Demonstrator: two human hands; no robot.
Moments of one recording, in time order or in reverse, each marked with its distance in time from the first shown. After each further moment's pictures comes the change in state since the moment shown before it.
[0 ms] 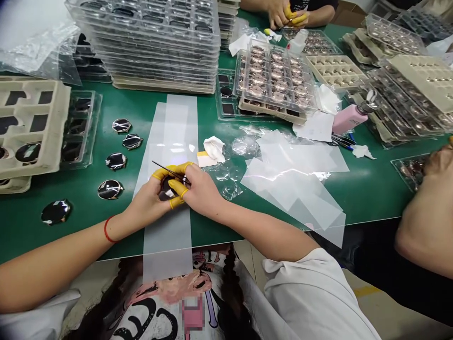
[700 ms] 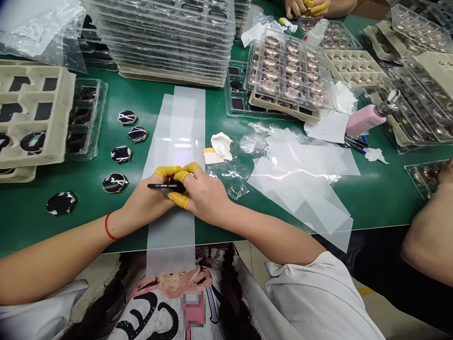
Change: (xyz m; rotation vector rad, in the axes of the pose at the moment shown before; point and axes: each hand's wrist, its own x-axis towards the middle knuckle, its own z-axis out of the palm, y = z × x) left_hand -0.004 0.012 -0.011 0.277 -0.034 -0.150; right_hand -0.013 -0.002 -0.004 -0.532 -0.082 -0.253
